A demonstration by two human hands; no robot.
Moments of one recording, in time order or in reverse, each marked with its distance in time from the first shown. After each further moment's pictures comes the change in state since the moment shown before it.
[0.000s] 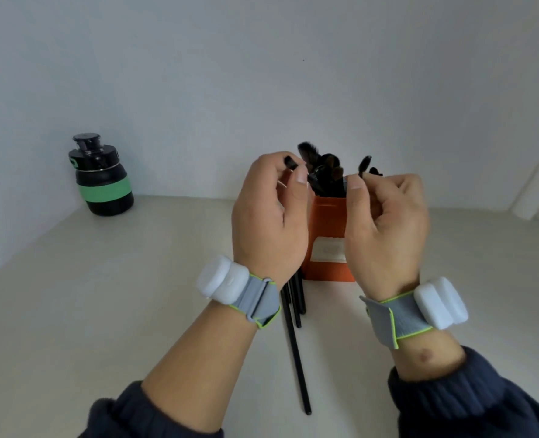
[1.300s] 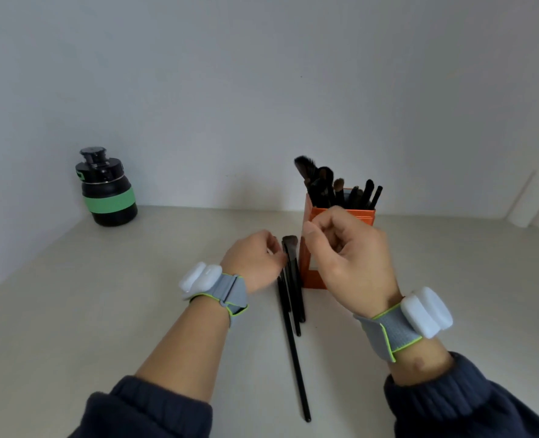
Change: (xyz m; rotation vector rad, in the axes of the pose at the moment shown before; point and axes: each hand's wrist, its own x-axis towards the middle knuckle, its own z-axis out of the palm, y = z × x) left_hand -0.004 -0.060 -0.015 0.535 -0.750 -0.540; right_hand -0.013 0.007 0.003 0.137 -0.395 -0.043
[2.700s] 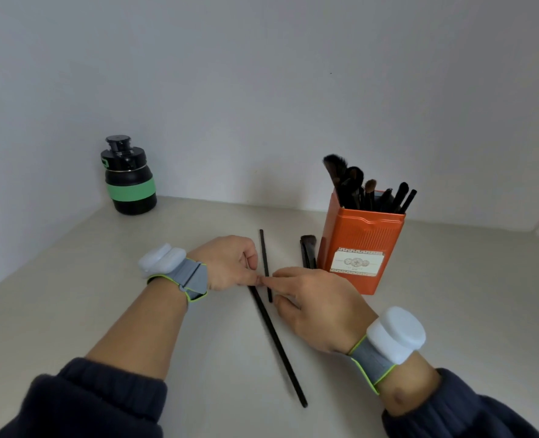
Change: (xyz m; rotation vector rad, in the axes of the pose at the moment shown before) left_hand 0.000 -0.061 -0.048 0.090 -0.322 0.048; right_hand -0.024 -0.019 0.036 -0.505 -0.818 -0.116
